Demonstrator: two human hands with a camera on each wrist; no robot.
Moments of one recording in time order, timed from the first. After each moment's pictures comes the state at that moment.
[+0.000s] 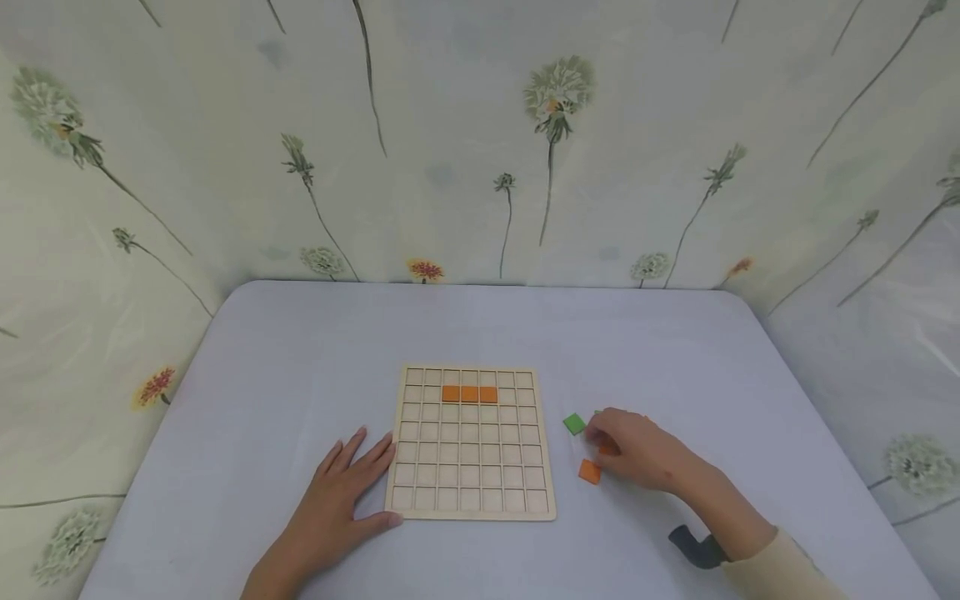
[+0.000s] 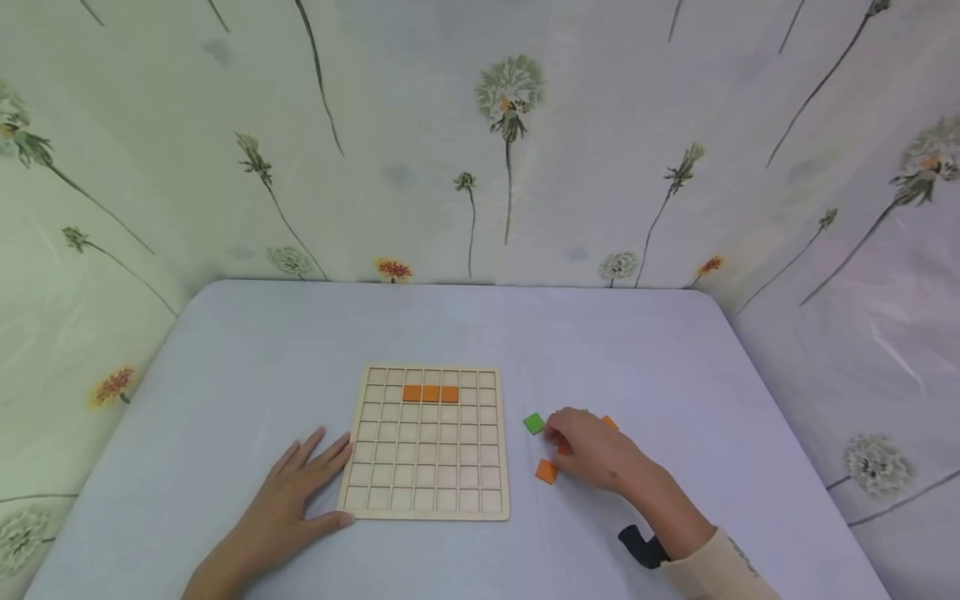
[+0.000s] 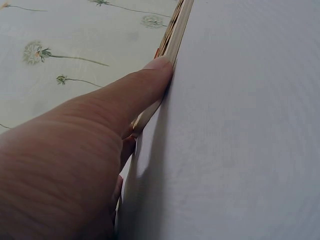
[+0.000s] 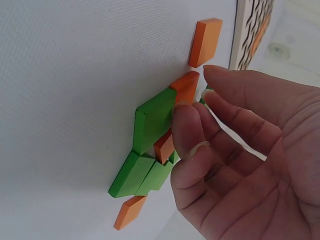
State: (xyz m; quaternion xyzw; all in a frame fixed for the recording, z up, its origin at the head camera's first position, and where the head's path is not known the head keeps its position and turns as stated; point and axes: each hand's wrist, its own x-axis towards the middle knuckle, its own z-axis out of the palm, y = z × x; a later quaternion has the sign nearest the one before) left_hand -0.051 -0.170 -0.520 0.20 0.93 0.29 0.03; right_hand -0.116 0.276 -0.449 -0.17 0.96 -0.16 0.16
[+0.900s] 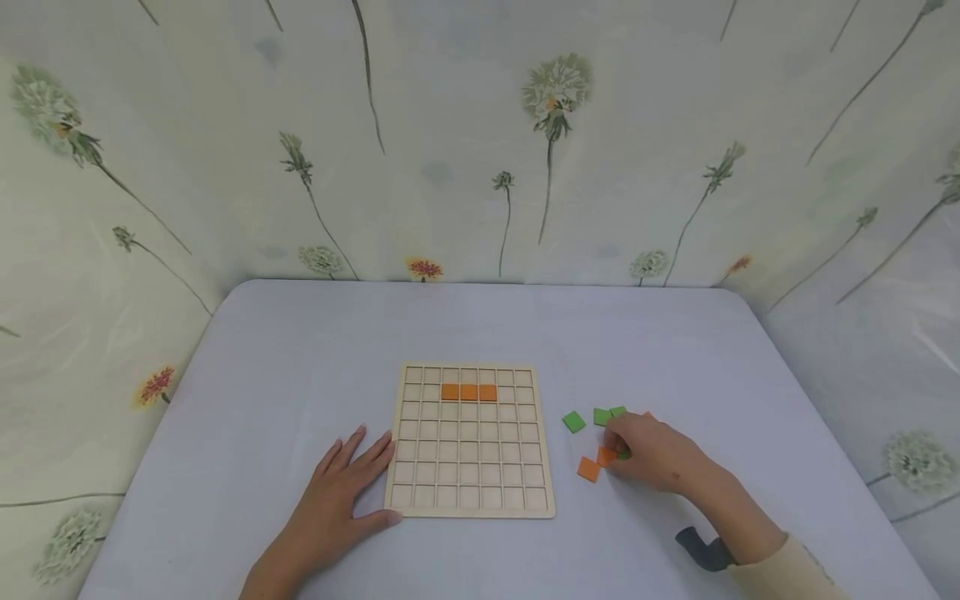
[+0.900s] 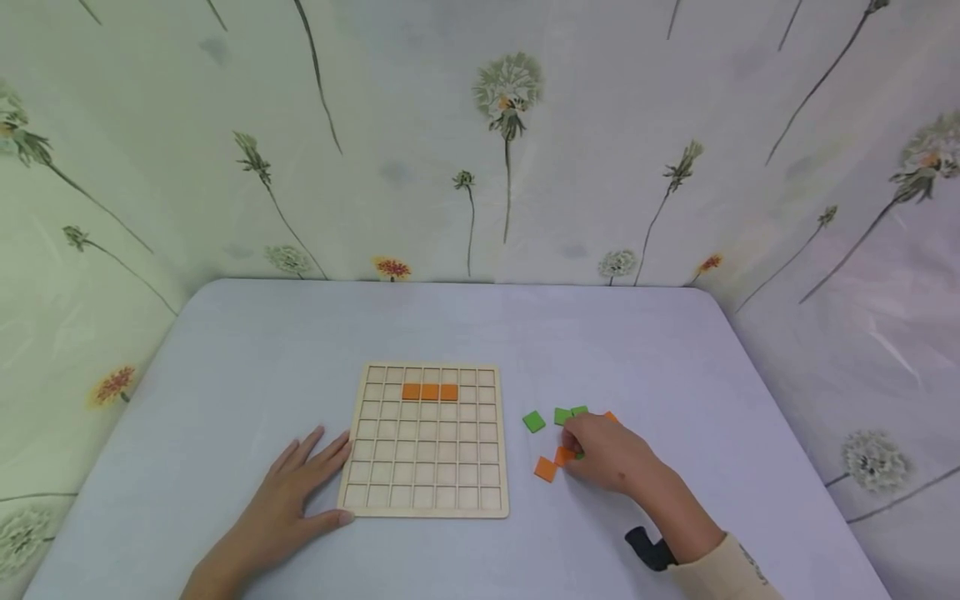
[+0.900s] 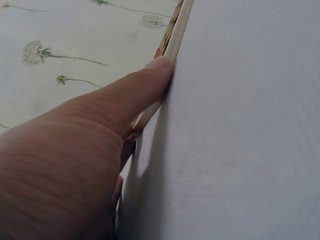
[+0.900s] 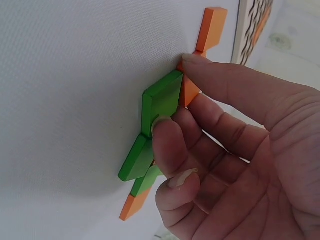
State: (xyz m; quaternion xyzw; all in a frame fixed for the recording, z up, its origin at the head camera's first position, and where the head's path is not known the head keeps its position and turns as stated) left_hand -0.050 -0.170 -0.520 0.20 0.94 0.28 0.03; right_hand -0.108 0.287 -0.444 -0.12 0.96 -0.14 0.19
